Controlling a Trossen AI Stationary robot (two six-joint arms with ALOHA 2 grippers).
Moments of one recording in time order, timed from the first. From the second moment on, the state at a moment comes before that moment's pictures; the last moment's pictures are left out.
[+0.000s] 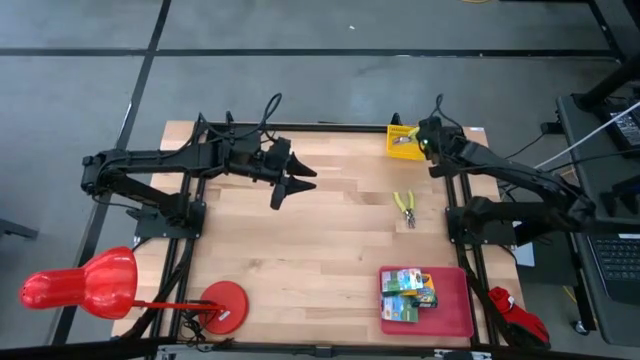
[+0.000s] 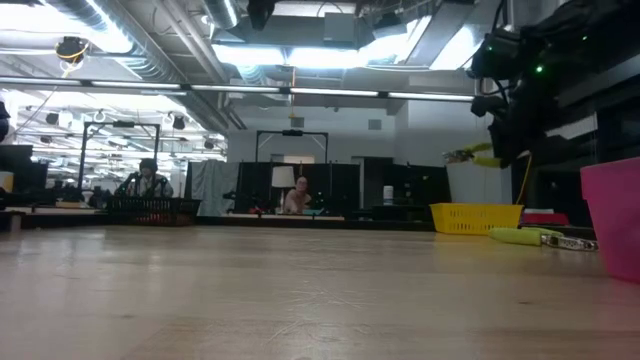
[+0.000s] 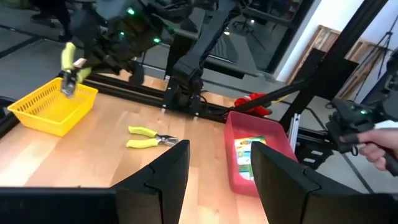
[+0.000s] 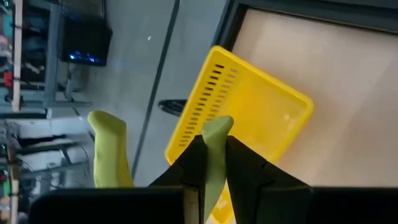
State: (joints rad) left arm 0.15 1.22 1.11 -0.13 0.20 -0.27; right arm -0.66 1.04 0.66 -0.57 0.59 1.93
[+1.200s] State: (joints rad) left arm 0.14 1.22 1.11 -0.13 0.20 -0.31; right arm -0.81 1.27 0.66 -0.29 0.59 1.84
